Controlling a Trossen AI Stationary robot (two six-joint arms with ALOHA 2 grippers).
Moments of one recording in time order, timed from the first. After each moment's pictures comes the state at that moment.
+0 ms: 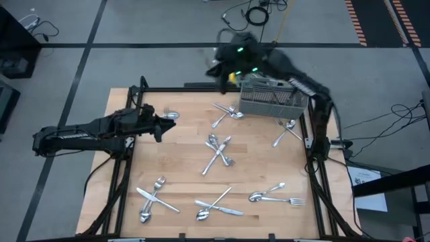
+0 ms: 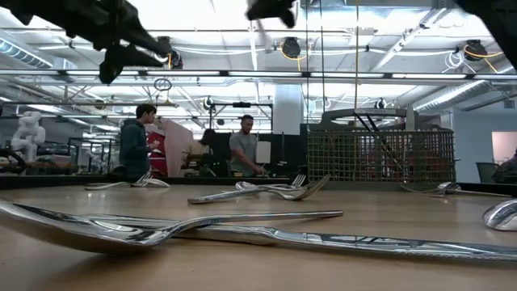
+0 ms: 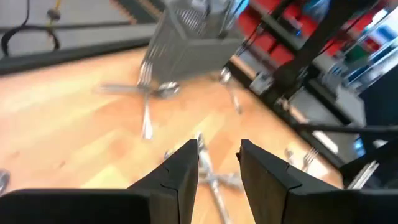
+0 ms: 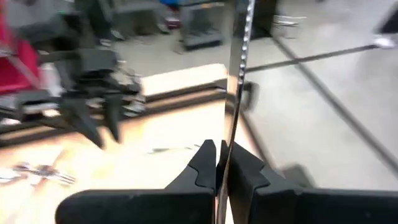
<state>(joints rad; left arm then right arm) 0.17 0.61 0.54 -0.28 -0.12 -0.62 -0.44 1.92 2.32 -0.88 -0.19 -0.03</state>
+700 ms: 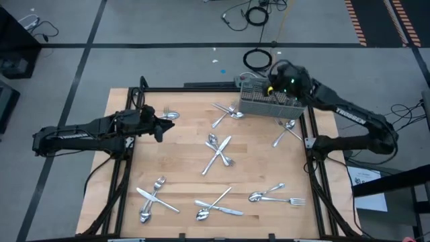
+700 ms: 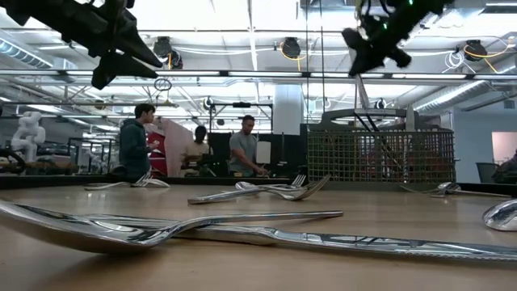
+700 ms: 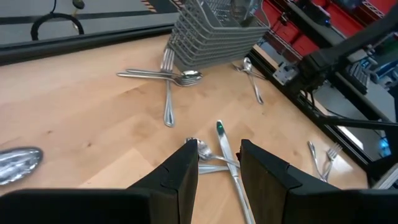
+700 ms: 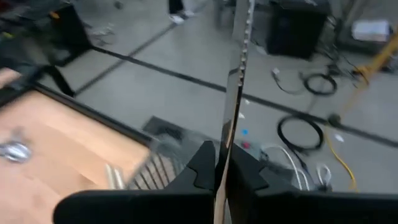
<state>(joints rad) 0.17 0.61 0.54 -0.35 -0.16 -0.64 -0.61 1.09 1.00 -0.39 0.38 0.29</state>
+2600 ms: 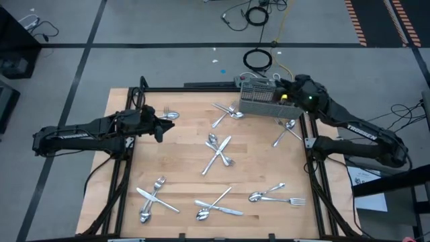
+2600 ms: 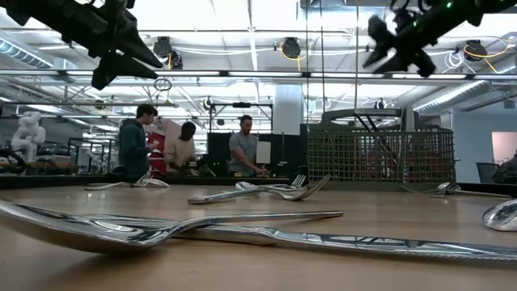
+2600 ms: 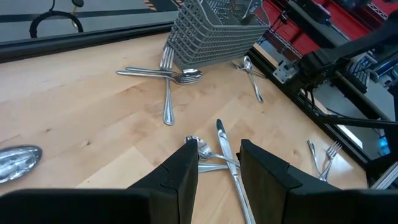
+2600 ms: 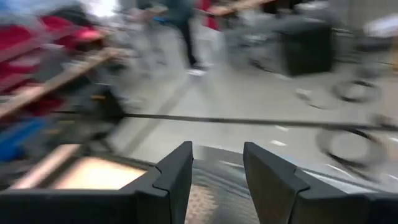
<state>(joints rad) 0.17 0.61 0.54 -0.35 -0.16 -0.64 -0.58 0.80 0.72 -0.13 0.39 0.47</state>
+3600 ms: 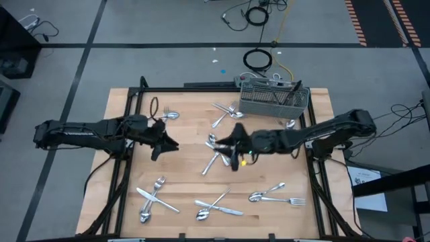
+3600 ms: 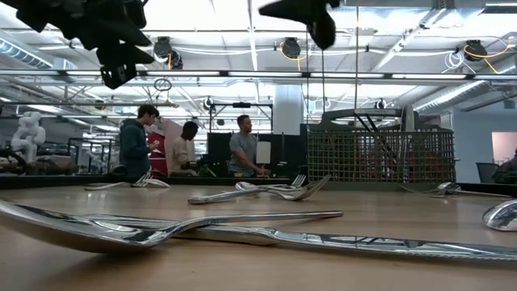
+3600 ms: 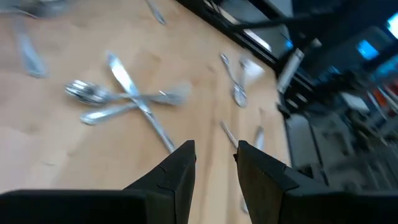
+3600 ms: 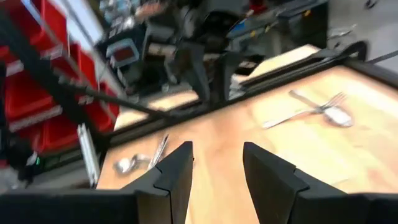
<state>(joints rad) 0.05 0.73 0.54 -0.27 0.25 -0.51 0.19 1.47 1.03 0.21 0.25 0.44</state>
